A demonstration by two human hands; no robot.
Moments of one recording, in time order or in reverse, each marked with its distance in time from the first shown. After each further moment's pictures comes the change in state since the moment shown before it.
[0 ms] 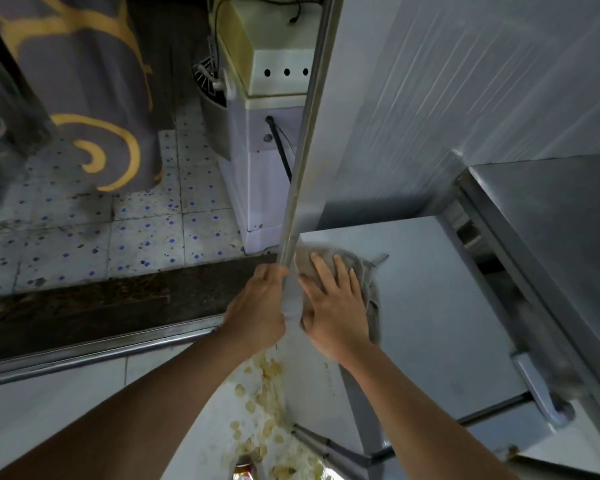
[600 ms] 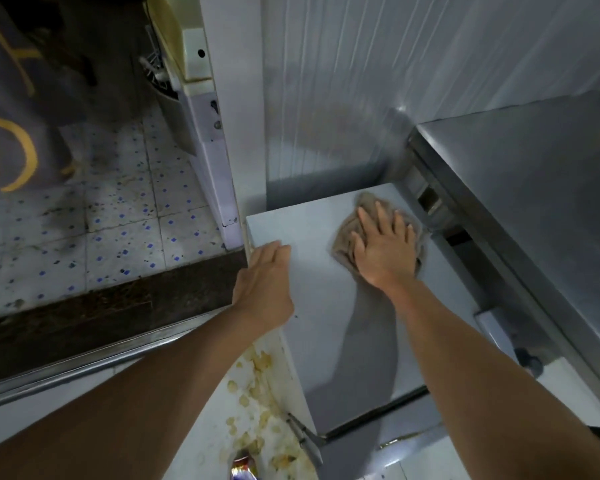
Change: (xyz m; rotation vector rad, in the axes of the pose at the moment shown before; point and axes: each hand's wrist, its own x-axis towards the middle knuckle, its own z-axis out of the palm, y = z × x) left_hand 0.028 0.064 0.053 0.204 -0.011 0.088; right_hand 0.009 0.156 -0.007 0.032 0.001 0.459
